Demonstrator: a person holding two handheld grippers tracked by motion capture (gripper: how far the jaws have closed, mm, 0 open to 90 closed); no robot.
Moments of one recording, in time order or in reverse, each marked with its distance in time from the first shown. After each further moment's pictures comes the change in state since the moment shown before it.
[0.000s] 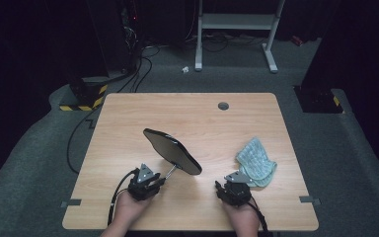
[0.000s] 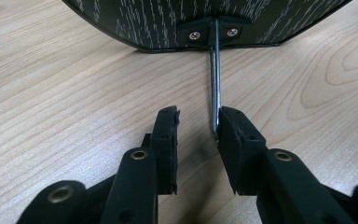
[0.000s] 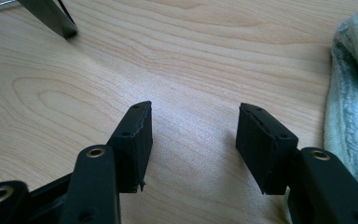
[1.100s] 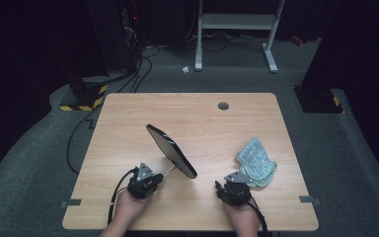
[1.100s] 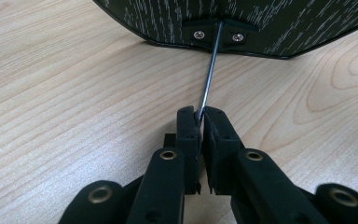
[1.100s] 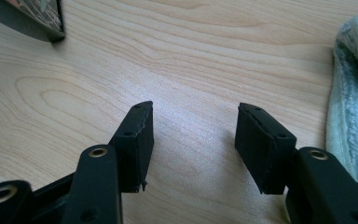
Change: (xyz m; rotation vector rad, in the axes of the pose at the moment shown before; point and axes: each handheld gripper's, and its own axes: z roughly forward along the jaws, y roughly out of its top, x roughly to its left) left arm 0.004 0.002 0.001 0.005 -0.004 -0.021; right arm 0.000 0.000 0.000 -0.001 0.005 -0.001
